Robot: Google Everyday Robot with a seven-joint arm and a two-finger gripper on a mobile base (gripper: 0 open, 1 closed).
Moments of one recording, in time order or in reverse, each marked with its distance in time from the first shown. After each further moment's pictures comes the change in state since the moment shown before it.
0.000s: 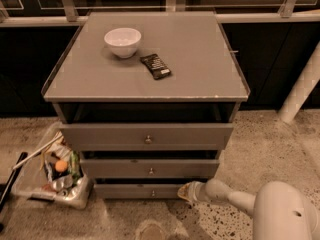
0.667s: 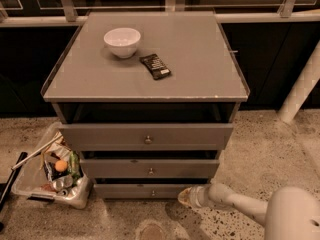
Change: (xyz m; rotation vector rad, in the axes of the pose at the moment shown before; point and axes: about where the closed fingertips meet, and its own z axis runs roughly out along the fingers) arm -0.005 0.032 -0.023 -0.058 -0.032 -0.019
